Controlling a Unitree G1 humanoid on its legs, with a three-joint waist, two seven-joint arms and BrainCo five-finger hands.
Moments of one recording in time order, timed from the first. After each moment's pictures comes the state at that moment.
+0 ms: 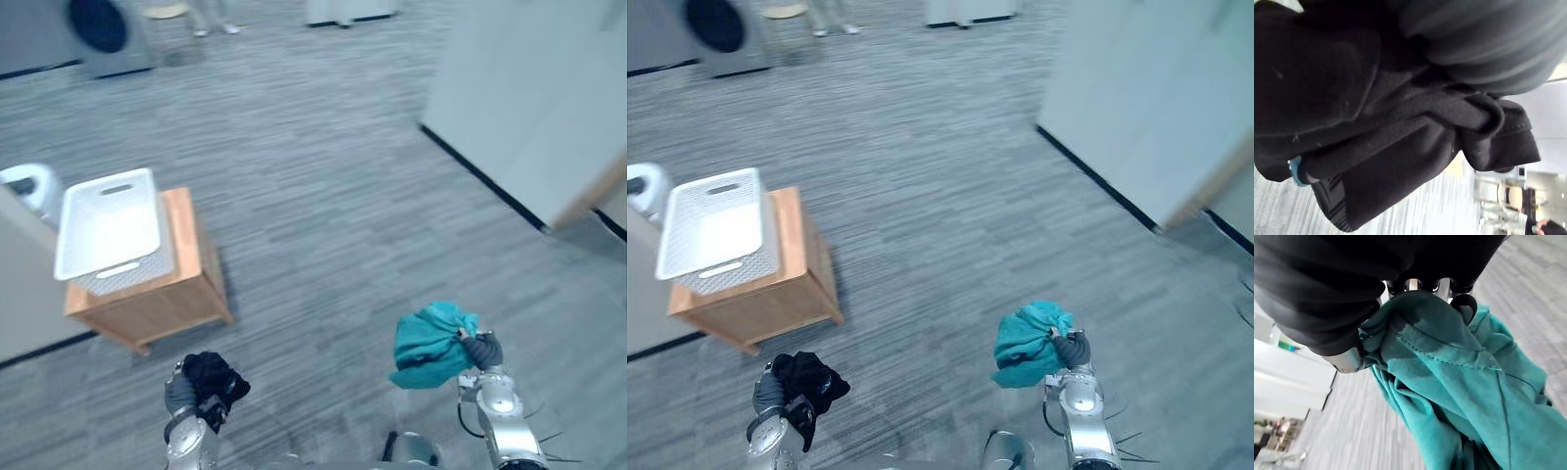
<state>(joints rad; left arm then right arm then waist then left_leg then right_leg) 0.21 -0.04 0.29 0.33 -0.22 -0.01 0.29 0.11 -0.16 -0.21 0.33 -0.16 0.05 -0.19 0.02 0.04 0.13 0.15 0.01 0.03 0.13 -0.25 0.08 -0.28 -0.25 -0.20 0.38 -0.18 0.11</state>
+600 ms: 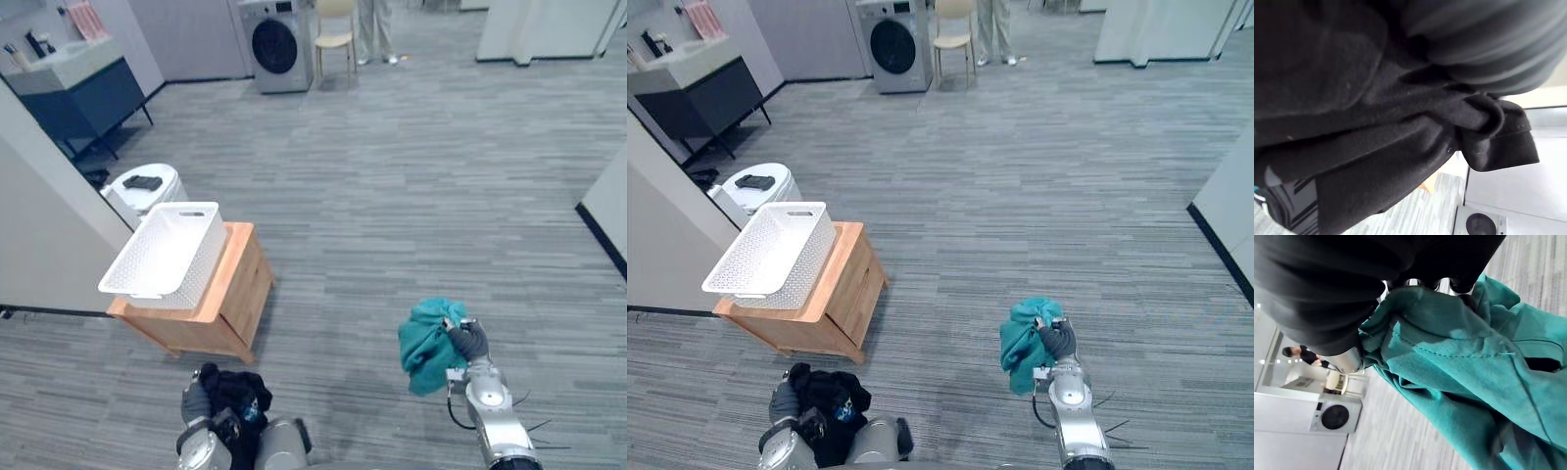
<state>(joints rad) 0.29 -0.06 0.21 0.26 -0.28 -0.04 0.24 0.07 -0.17 -0.11 0.29 -0.16 0.03 -0.17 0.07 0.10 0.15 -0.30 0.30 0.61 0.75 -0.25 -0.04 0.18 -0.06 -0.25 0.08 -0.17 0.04</state>
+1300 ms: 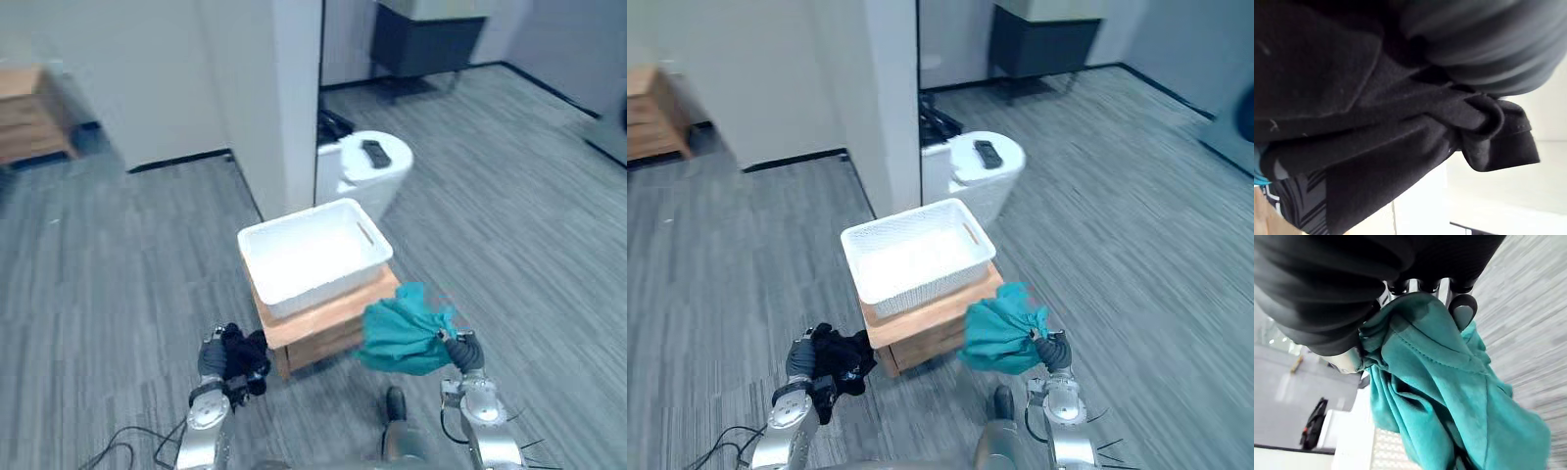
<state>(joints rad) 0.19 0.05 0.09 0.28 -0.10 -0.03 0.24 0.18 -0.07 -0.14 0.20 -0.19 0.01 -0.15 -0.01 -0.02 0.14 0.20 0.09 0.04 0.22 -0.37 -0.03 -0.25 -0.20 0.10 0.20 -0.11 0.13</state>
